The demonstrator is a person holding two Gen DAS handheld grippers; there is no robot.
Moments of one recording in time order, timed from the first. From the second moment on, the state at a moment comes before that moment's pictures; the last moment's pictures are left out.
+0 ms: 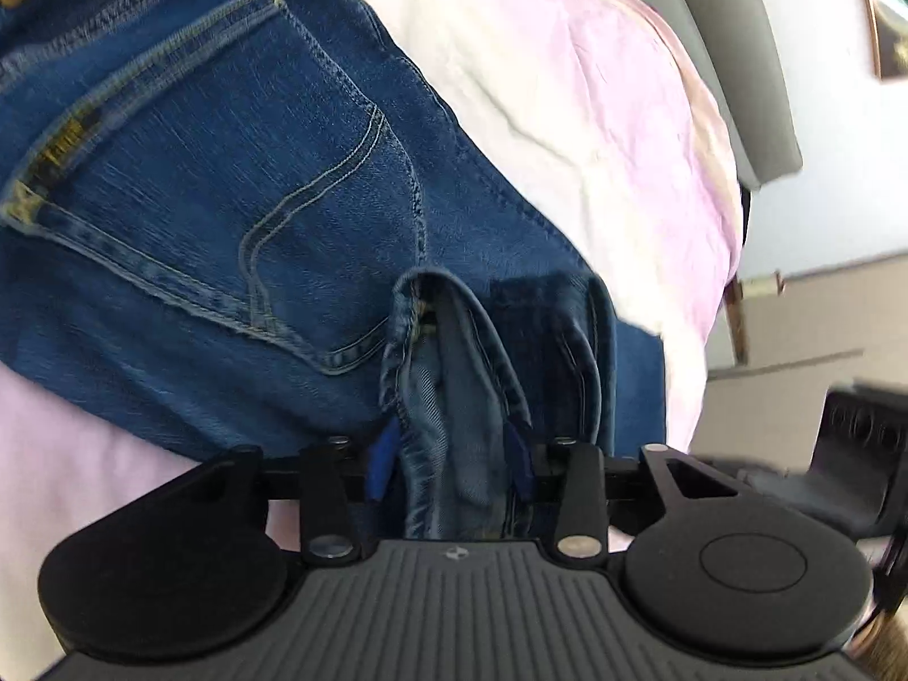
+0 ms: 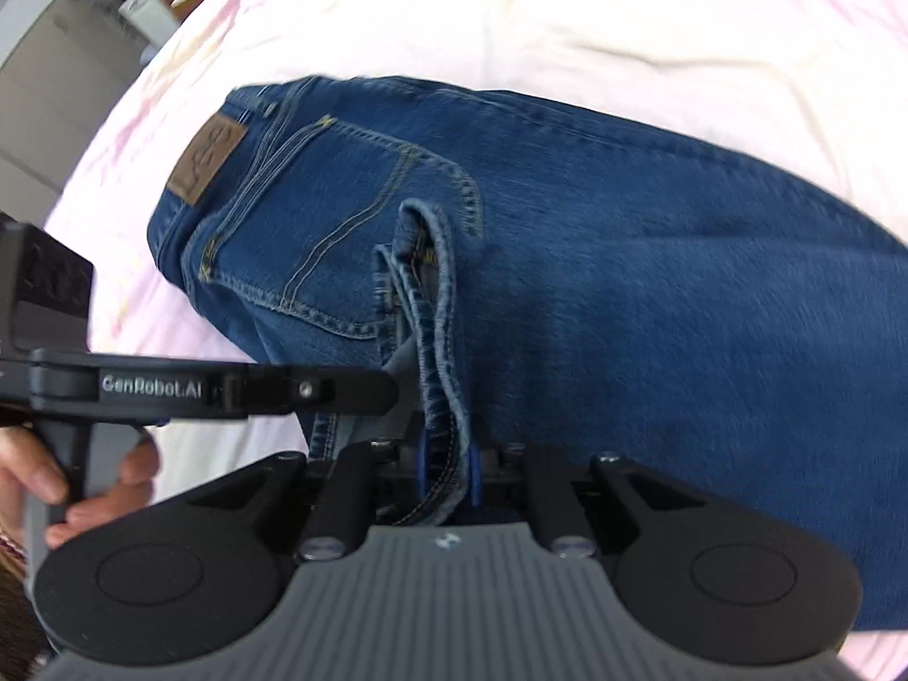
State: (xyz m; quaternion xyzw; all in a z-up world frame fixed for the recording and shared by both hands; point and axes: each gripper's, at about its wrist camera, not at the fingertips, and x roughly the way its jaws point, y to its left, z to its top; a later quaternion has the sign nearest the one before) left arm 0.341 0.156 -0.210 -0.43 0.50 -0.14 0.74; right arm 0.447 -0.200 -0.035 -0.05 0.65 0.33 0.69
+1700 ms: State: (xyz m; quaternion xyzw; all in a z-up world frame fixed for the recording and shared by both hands) left arm 0.328 0.167 -0.199 -0.42 0.52 -0.11 0.73; right arm 0.385 -0.176 -0.060 -0.08 0.58 0.38 0.72
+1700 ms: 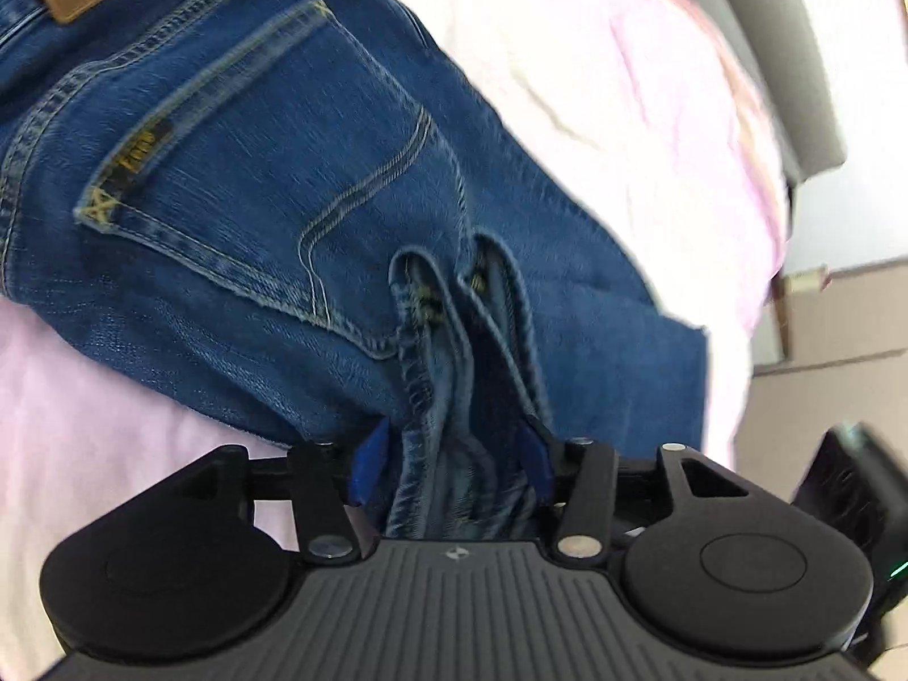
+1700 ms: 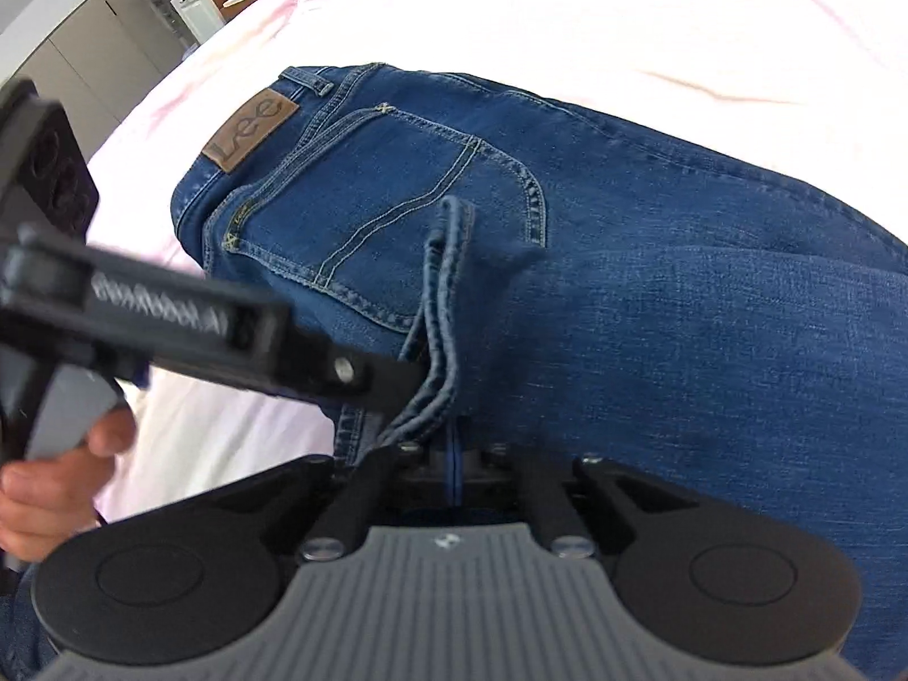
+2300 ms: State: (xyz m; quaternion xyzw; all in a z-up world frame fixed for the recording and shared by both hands) left arm 0.318 0.116 -0.152 -0.28 0.47 -0.11 0.83; right arm 0.371 -0.216 -0.032 -0.11 0.56 0.37 0.74
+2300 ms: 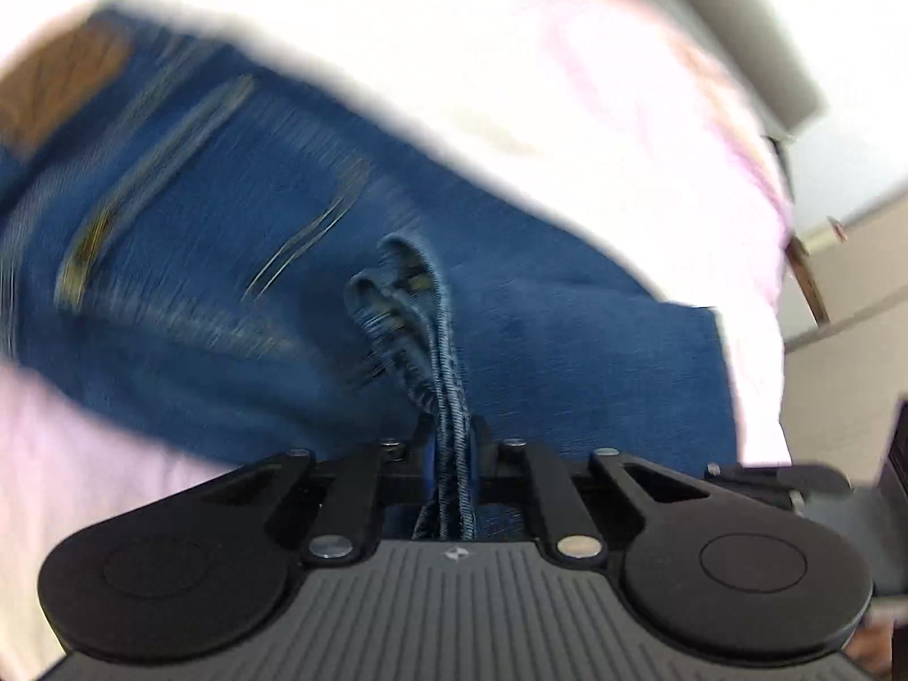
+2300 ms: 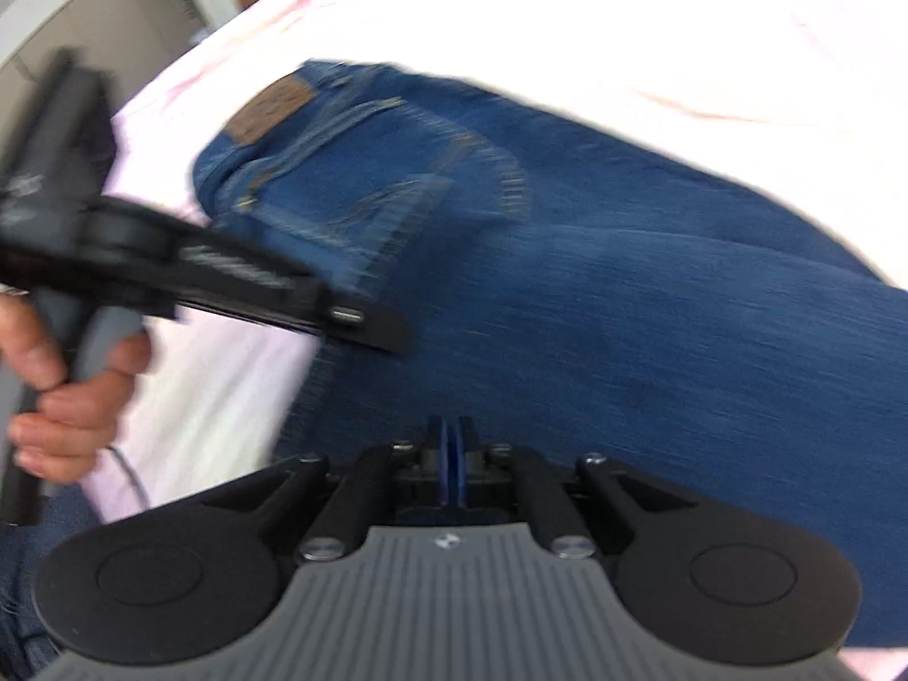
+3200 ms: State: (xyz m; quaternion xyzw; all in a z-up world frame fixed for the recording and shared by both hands) left arm 0.379 0.263 -0.104 -0.05 0.53 -0.01 0.84; right arm 0.411 -0.304 -0.025 -0.14 0.53 0.25 0.79
